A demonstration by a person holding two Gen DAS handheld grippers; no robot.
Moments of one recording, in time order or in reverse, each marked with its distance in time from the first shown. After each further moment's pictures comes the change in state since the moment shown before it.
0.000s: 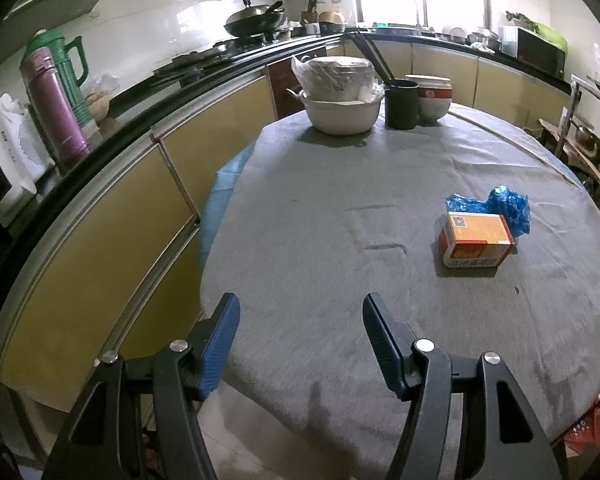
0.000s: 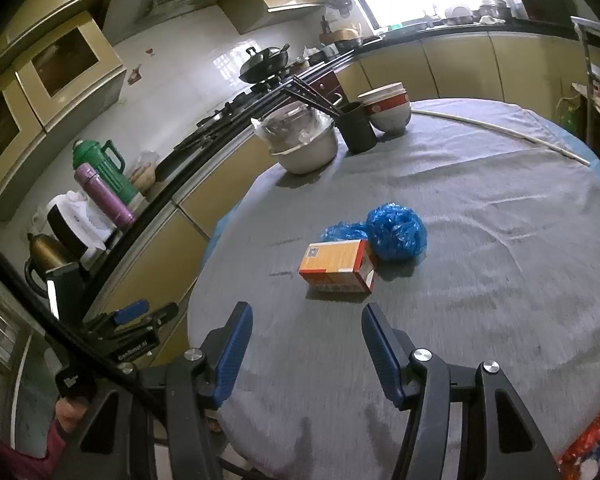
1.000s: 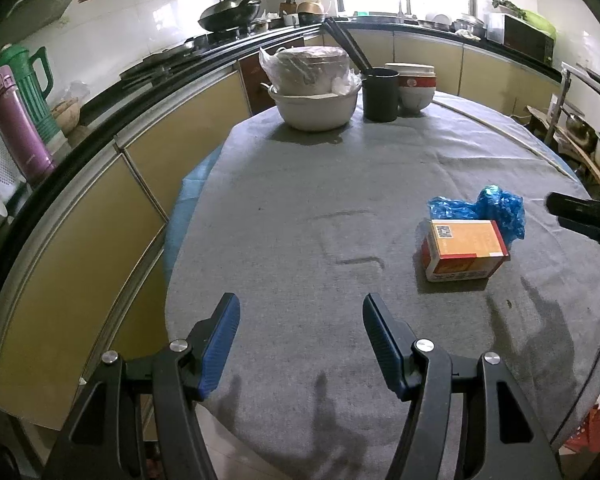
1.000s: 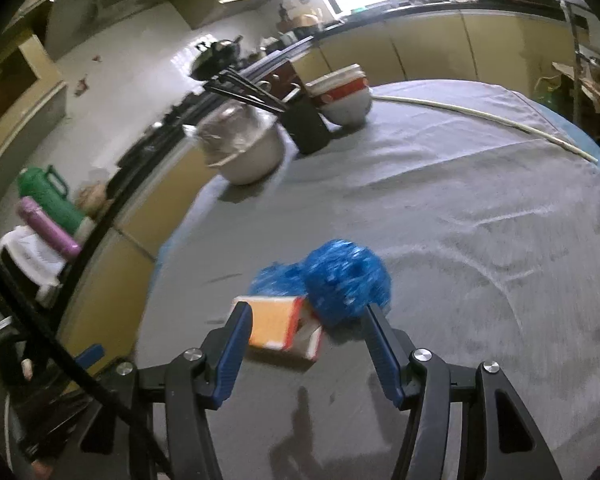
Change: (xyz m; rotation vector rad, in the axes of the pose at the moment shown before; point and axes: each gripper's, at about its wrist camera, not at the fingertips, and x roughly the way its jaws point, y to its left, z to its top) left arm 0.027 -0.025 0.023 0.038 0.035 -0.045; right arm 0.086 -0.059 0.060 0.087 0.043 -0.116
